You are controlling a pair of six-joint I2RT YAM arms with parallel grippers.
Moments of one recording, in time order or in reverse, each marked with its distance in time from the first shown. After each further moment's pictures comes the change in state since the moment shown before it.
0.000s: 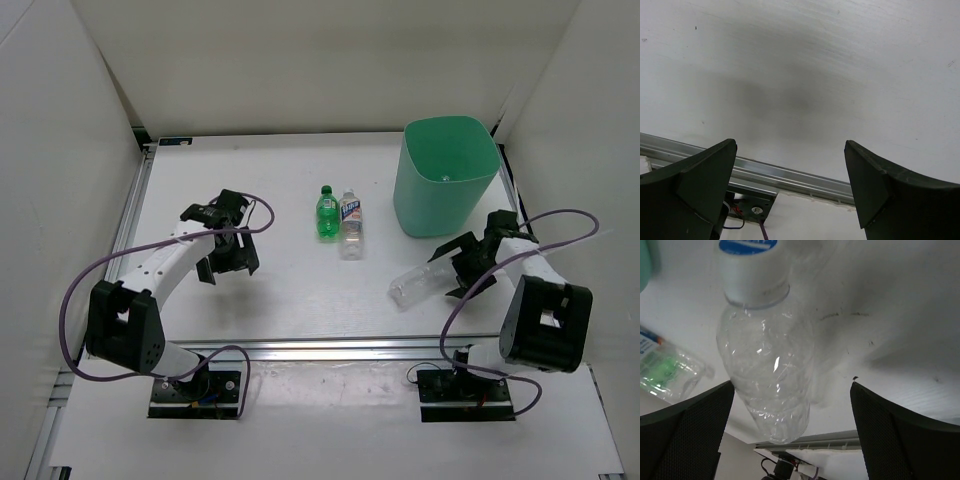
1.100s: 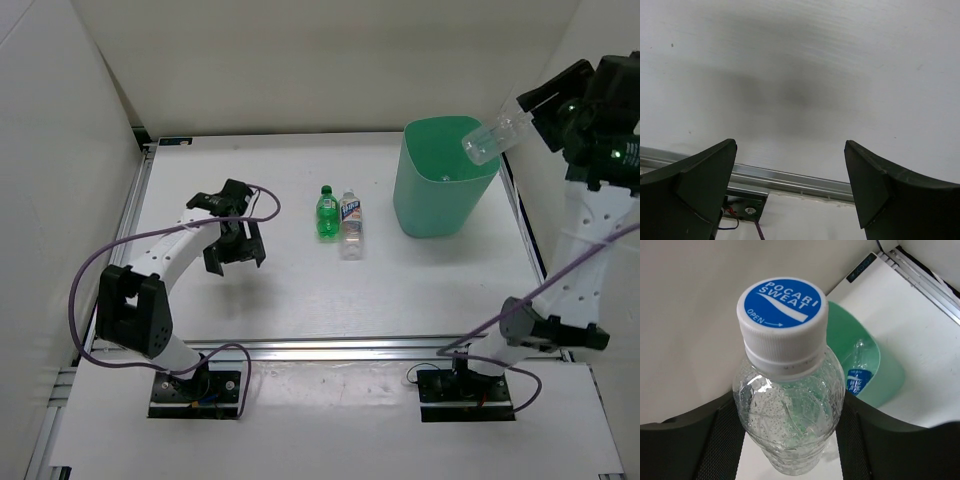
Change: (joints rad) left arm 0.001 0.087 0.082 0.001 0.050 0.027; right arm 0.034 0.111 1.470 -0.403 0.288 -0.125
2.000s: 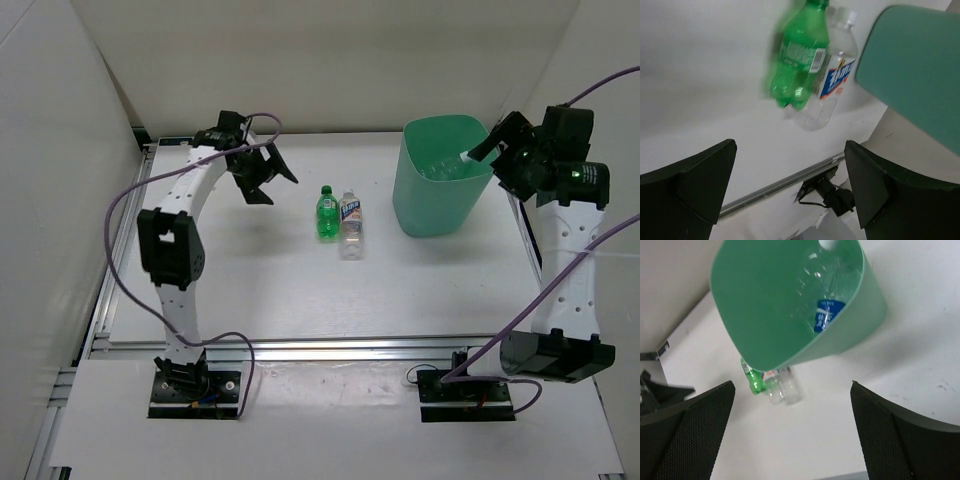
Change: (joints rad) left arm 0.146 0.500 0.740 0.065 0.638 -0.119; right arm 0.056 -0.145 -0.485 0.094 -0.089 -0.128
